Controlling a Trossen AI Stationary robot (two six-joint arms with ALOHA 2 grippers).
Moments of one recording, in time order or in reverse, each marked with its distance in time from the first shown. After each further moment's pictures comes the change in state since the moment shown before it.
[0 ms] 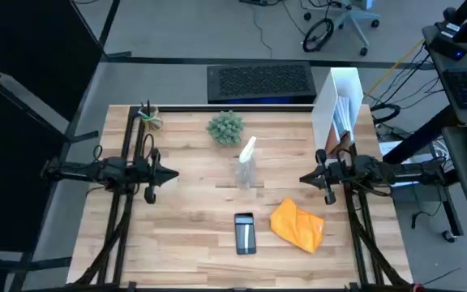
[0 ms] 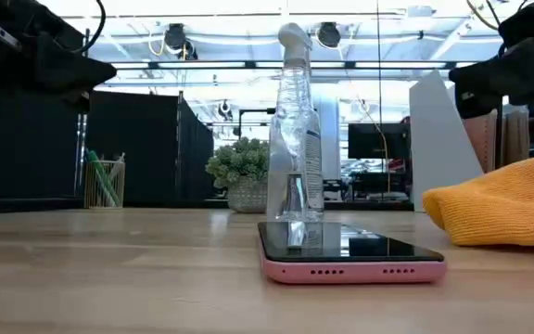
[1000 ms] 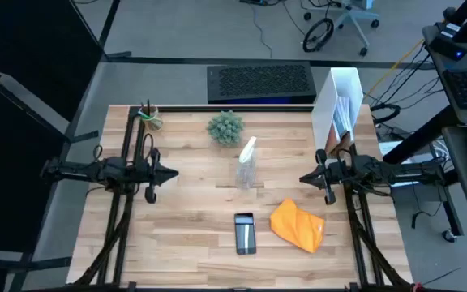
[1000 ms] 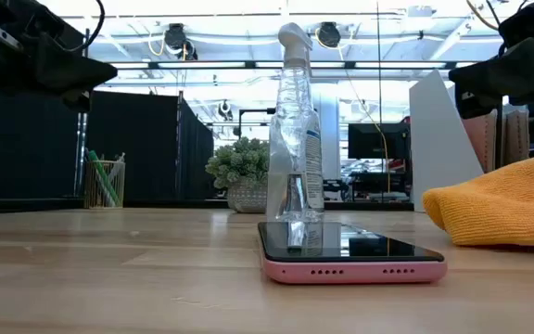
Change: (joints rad) left arm 0.000 0.000 0.000 0.003 -0.018 0.025; right arm 0.000 0.000 0.000 0.000 0.000 -0.001
